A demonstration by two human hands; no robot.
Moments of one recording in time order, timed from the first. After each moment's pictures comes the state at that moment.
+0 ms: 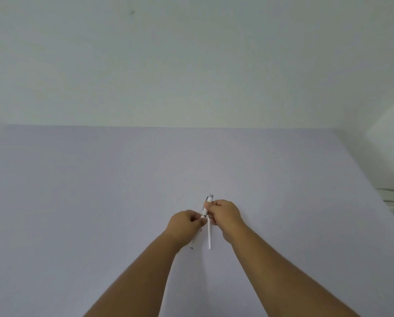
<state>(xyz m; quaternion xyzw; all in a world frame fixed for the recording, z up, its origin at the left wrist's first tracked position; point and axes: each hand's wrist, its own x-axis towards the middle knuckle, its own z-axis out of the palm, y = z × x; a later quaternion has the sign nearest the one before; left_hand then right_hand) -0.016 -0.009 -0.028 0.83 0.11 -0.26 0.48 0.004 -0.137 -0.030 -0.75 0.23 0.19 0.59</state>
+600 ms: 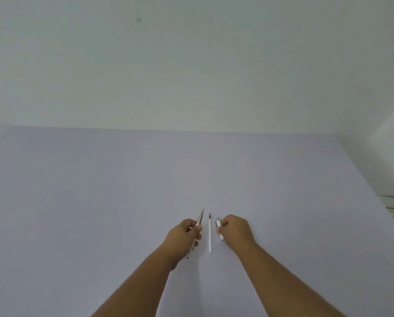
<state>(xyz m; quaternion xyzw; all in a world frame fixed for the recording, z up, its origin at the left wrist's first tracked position) -0.038 -0.003 -0.039 0.77 0.16 -0.26 0.56 -0.014 -0.162 -0.053 -0.90 0.17 0.19 0.34</state>
